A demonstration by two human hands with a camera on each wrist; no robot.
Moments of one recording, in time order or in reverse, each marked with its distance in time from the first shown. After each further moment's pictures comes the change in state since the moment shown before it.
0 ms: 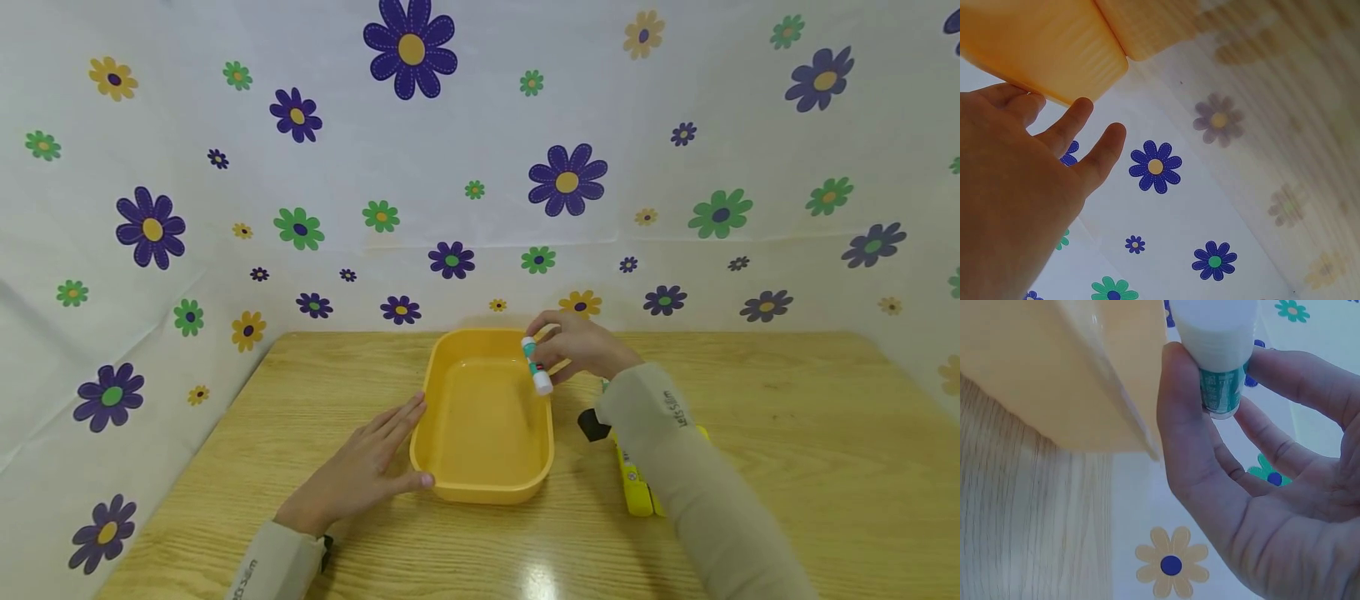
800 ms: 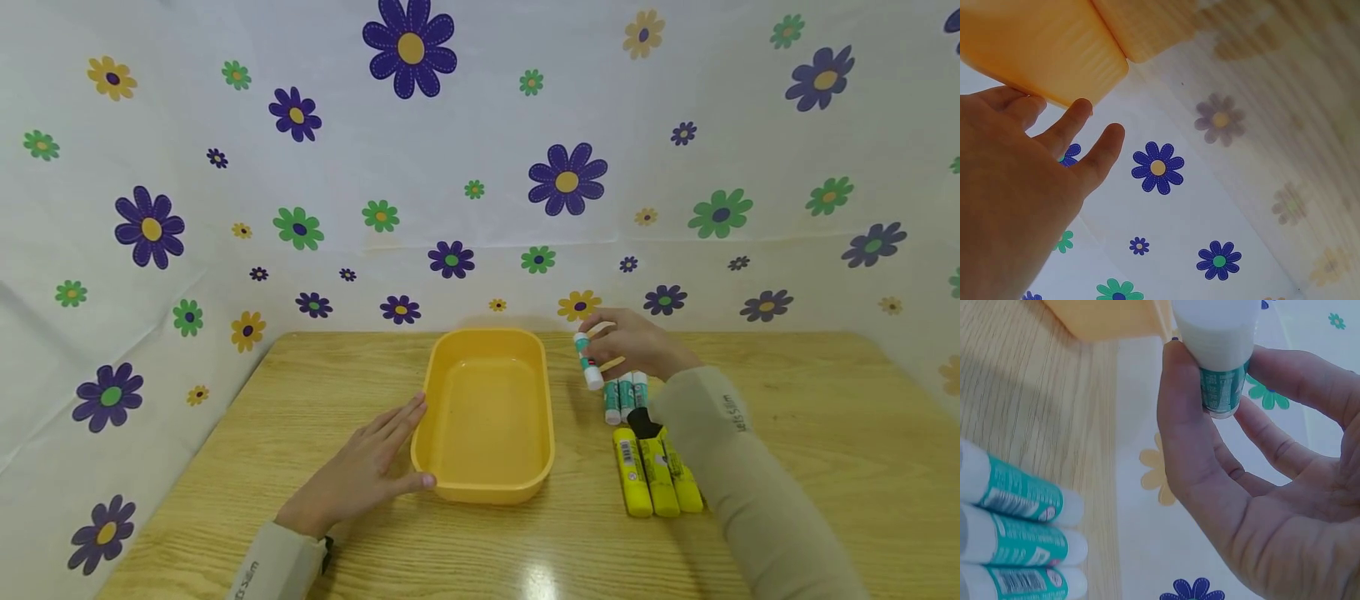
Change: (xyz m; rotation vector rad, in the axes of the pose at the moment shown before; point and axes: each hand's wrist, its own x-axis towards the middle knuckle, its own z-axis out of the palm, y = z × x) left_hand 0.001 0.002 0.001 0.004 -0.015 -0.006; right_hand -0.025 0.029 -0.050 -0.046 0.063 0.028
